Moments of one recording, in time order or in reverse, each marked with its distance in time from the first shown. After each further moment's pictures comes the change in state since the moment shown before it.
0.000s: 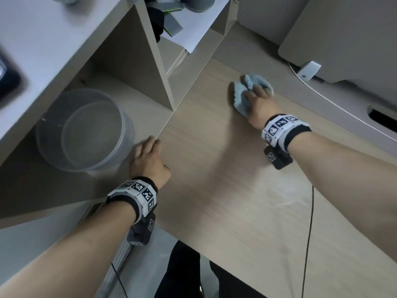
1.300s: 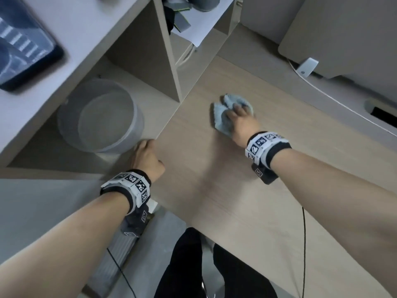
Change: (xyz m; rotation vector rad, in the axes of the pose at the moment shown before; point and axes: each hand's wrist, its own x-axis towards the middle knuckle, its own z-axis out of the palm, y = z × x) left_hand -0.030 -0.022 -0.008 -0.105 -0.048 -0.067; right_hand -0.074 -0.057 0.027 0.049 -0.065 -0.120
